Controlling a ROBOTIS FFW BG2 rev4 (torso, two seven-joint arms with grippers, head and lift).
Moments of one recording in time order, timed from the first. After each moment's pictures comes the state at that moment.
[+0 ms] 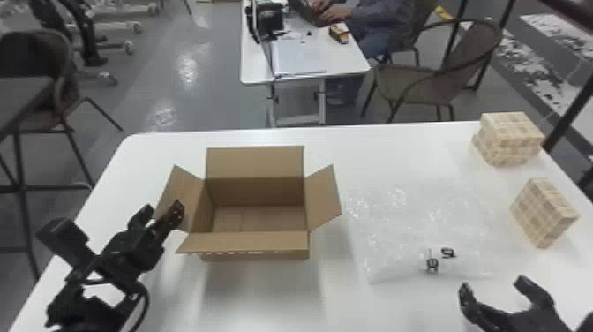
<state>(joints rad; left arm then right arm) 0.22 0.00 0.35 -1.71 0.40 0.15 -0.48 0.48 -0.07 -0.17 -1.69 -0.20 -0.16 0.42</state>
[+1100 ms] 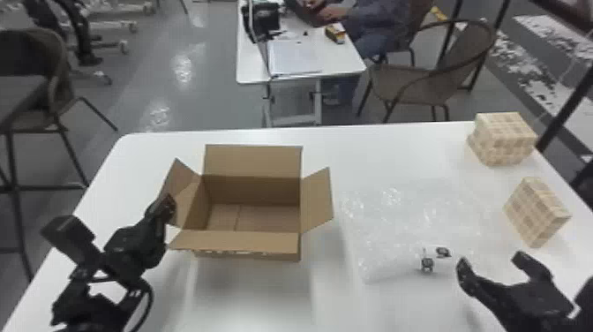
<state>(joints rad) 0.22 0.00 0.30 -1.69 0.35 0.06 -0.46 0.46 -0.07 -0.20 -1.84 -0.19 0.01 0.41</state>
